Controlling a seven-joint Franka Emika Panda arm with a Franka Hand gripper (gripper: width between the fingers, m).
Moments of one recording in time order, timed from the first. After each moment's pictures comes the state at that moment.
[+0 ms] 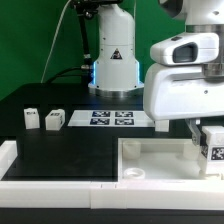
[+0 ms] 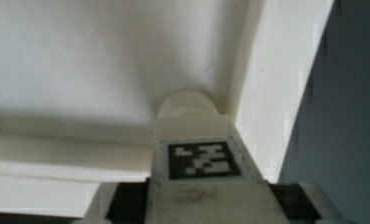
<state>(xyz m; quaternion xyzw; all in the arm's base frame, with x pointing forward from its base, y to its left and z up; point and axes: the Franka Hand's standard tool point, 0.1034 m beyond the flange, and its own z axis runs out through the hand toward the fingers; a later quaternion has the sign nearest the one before) 0.631 0.125 0.076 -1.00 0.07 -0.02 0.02</state>
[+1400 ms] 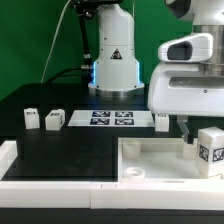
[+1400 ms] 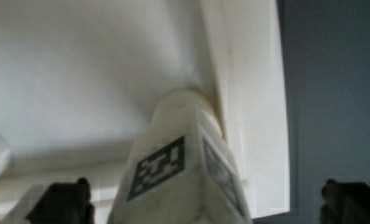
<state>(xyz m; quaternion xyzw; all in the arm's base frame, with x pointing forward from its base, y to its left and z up) 0.631 0.128 0.075 -1.00 0.07 -0.03 0.01</state>
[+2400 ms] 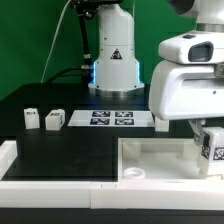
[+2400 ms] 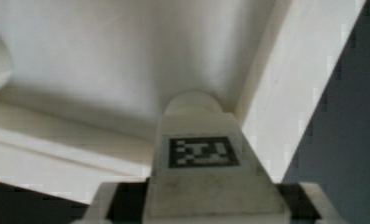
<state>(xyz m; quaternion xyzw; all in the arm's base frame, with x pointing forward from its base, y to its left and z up) 0.631 0.126 0.076 -0.99 -0.11 -0.02 -0.01</state>
